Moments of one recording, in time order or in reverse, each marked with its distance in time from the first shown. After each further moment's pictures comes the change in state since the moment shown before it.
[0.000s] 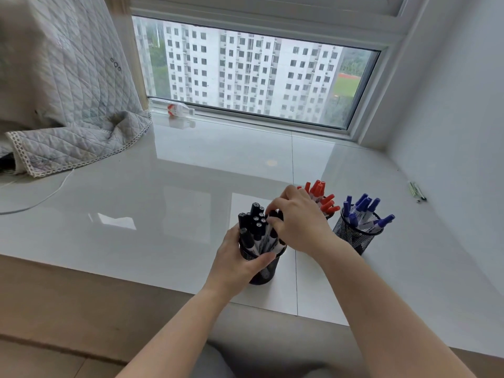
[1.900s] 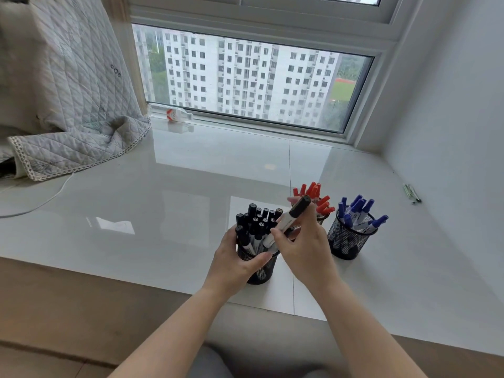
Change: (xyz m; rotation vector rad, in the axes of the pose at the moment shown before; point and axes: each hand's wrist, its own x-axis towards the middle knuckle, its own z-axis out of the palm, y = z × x) left_hand -0.003 -0.002 0.002 0.012 0.006 -0.030; right_hand -0.050 -0.002 0.018 0.632 0.421 0.045
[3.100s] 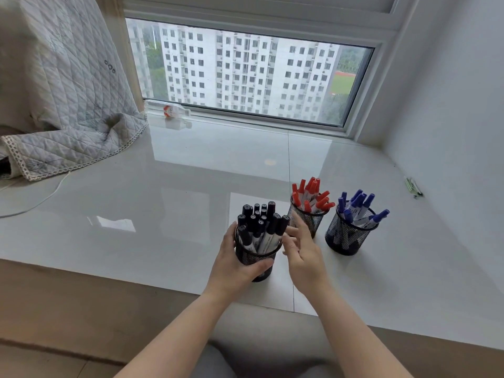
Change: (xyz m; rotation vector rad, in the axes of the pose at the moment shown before) left_hand -0.007 -0.005 0.007 0.023 0.000 -0.023; right_hand -0.025 0.053 0.016 0.173 -0.135 0.312
